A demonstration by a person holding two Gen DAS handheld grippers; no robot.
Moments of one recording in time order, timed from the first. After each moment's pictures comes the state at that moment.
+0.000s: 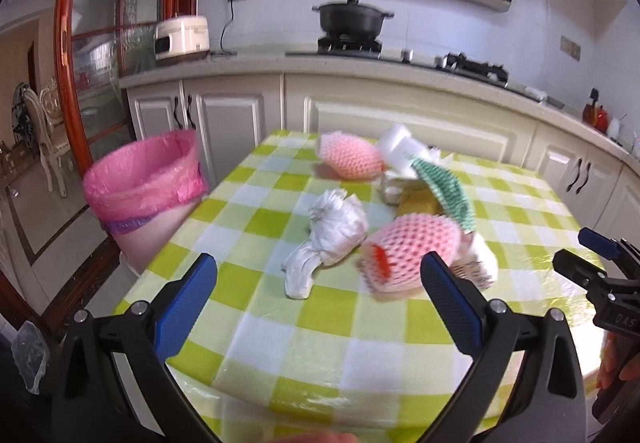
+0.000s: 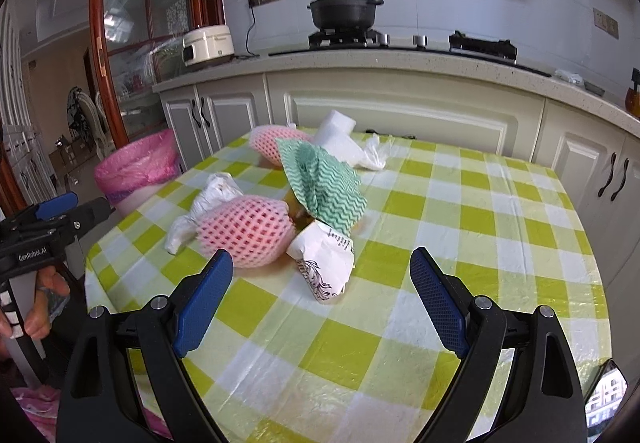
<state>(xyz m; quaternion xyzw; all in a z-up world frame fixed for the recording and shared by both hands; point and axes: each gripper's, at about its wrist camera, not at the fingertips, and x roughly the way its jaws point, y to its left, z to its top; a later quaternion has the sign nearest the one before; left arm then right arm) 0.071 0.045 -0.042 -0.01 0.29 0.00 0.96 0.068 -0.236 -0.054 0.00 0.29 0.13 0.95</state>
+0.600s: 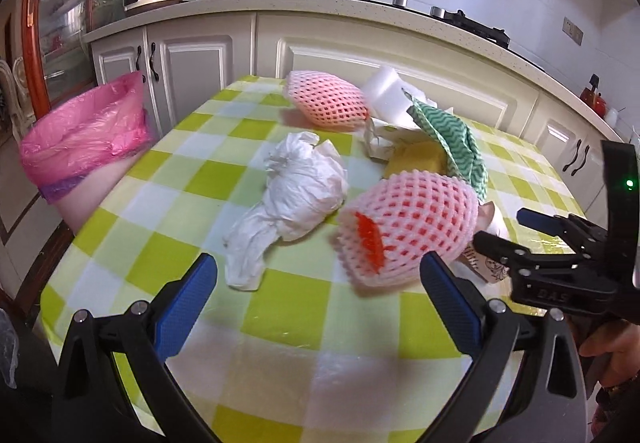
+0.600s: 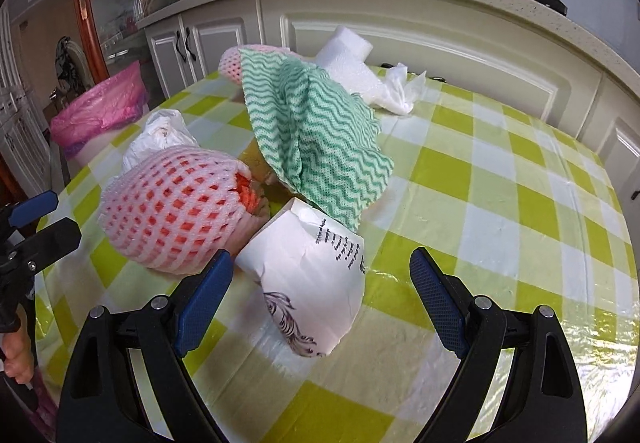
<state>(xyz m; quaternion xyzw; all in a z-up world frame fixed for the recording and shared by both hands) 0.134 0.024 -0.105 -0.04 0.35 -0.04 0.93 0.177 -0.205 -0.121 -0.04 0.39 0.15 0.91</state>
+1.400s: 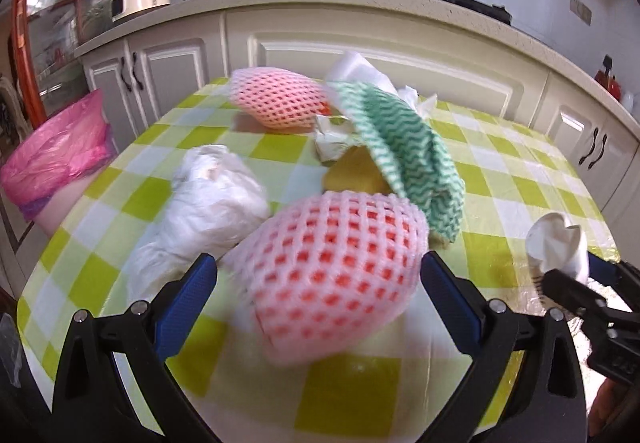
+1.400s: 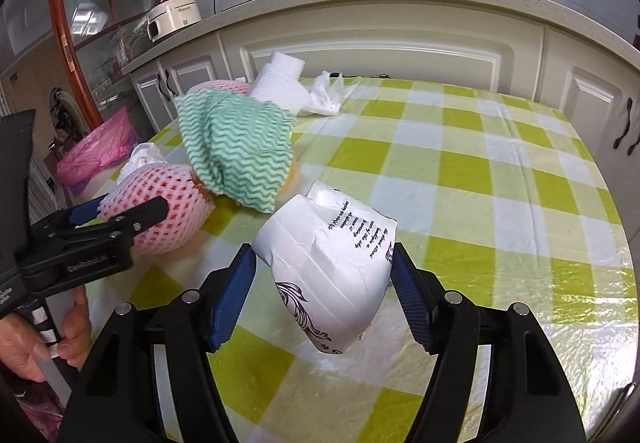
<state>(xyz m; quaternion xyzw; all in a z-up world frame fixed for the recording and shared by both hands) 0.184 -0.066 -0.121 -0.01 0.36 -0.02 0.93 0.141 -0.296 -0.112 0.05 0.37 0.13 0.92</state>
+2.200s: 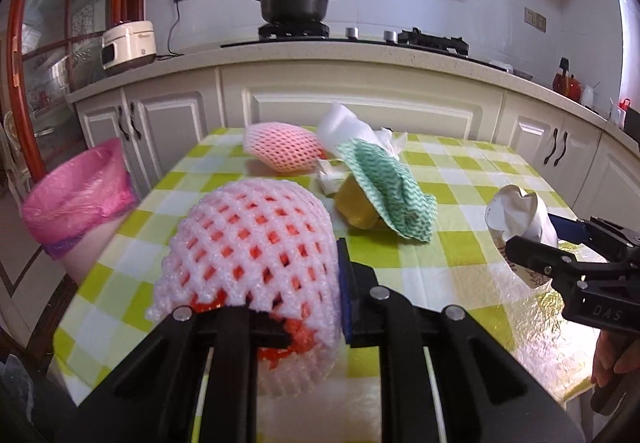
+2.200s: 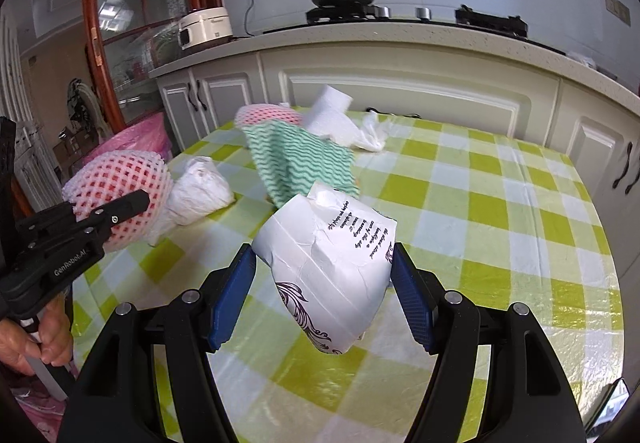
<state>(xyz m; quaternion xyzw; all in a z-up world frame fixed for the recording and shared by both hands) 0.106 -0.015 -0.072 0.02 0.29 -0.07 0.96 0.102 -0.241 -0.068 0.00 0.32 0.15 0.94</state>
